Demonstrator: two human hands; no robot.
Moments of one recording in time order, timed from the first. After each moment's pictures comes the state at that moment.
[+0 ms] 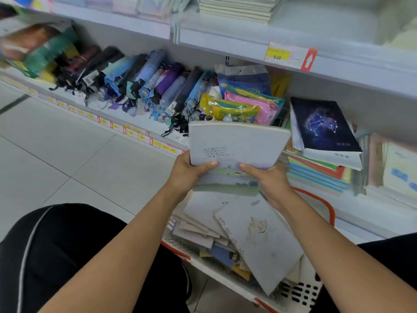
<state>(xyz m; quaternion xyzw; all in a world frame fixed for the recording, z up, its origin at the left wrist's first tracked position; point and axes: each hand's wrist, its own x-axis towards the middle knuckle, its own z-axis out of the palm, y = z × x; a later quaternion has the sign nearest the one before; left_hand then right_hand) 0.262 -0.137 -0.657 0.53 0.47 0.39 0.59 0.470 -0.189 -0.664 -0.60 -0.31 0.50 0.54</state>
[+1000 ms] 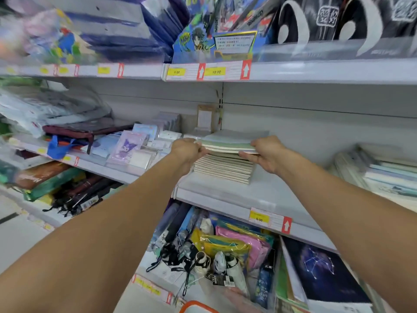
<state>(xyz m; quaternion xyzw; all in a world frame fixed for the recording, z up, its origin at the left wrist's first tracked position) 0.336 0.099 -0.354 0.44 0.43 0.52 0.59 0.519 0.048 -0.342 -0.54 -0.32 0.45 0.63</state>
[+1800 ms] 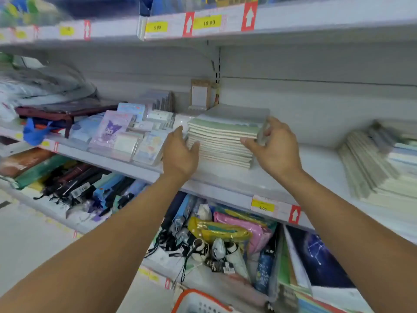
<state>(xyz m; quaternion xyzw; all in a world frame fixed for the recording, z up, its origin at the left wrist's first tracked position) 0.341 0.132 -0.438 0.68 0.51 0.50 0.18 0.542 0.046 -0.404 -0.68 -0.57 -0.05 0.46</state>
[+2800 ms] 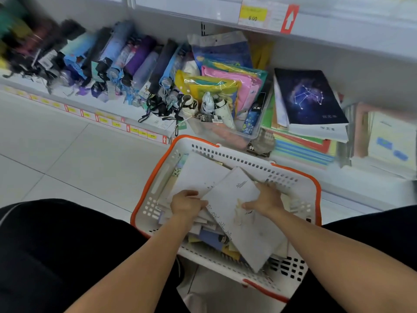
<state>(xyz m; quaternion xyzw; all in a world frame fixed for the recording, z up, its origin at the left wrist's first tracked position) 0.299 -0.196 -0.771 0.35 0.74 0.18 0.55 0.534 -0.239 -0.826 -0.83 -0.41 0.37 0.05</state>
